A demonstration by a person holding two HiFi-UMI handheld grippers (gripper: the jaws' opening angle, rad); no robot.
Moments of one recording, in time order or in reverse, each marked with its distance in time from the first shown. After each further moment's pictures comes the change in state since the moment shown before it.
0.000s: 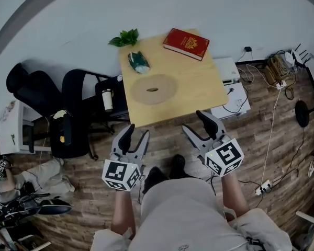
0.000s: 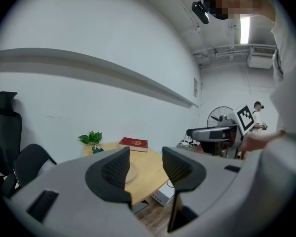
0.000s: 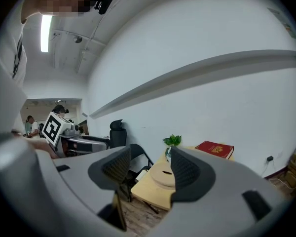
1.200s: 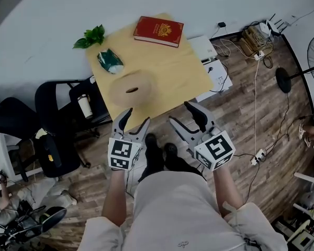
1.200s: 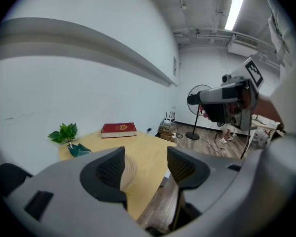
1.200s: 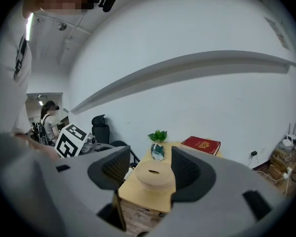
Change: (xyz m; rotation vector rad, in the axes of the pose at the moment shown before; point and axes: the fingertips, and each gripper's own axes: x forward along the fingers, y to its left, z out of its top) left arm 0.132 0.033 -0.056 0.184 0.225 -0.257; right arm 0.053 -0.038 -0.005 0.044 0.079 -0.187
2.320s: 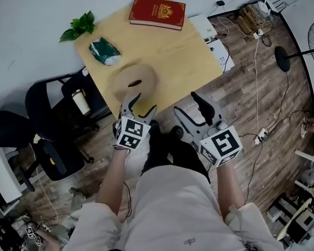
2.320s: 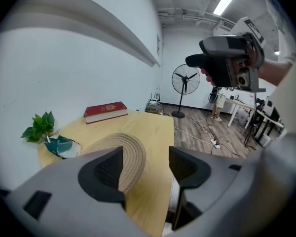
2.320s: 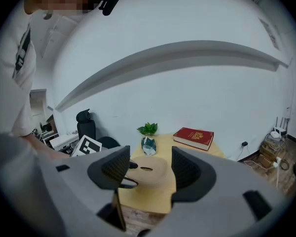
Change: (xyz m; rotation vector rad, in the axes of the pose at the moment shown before) left arm 0.089 0.049 -0.084 0.171 0.213 -0.186; right arm 0.066 -0.015 -0.029 0.057 0.074 -0.135
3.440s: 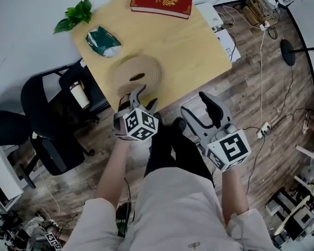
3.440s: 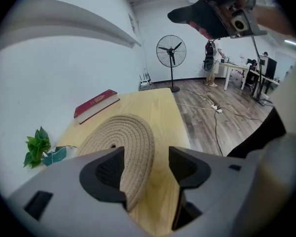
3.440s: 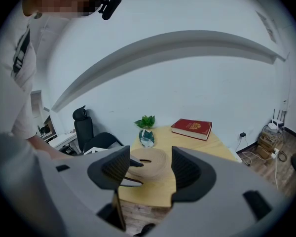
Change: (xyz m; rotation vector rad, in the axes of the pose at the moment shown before) left arm 0.056 0.016 -0.054 0.306 0.199 0.043; right arm 0.017 -0.008 -0.033 0.053 0.060 -0.015
